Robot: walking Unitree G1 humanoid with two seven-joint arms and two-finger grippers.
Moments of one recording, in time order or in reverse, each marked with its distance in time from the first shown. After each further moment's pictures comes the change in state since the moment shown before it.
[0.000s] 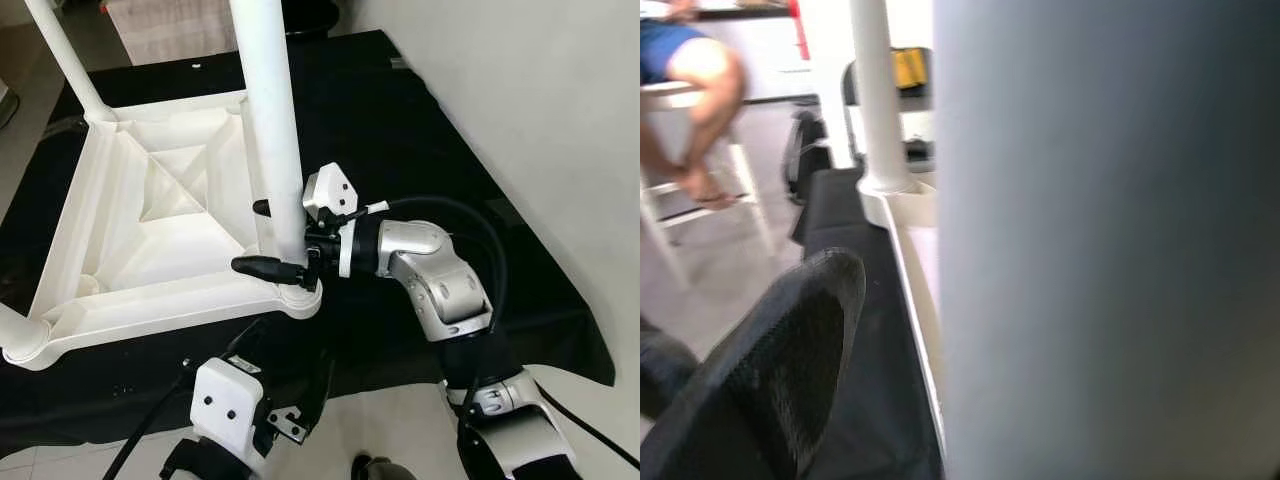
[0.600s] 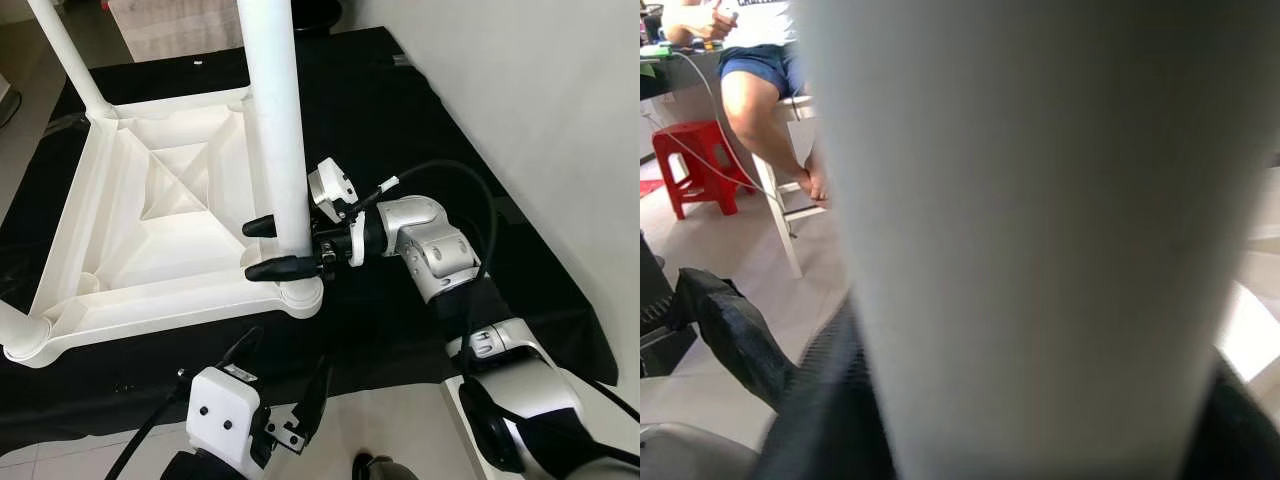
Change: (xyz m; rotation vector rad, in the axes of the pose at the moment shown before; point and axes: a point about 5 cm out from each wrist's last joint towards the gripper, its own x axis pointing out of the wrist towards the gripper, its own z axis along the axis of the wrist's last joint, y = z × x) left arm -0.006 -0.004 0.003 -0.011 0.006 -0.001; right arm -0.002 -0.016 0.000 0.040 -0.049 0.214
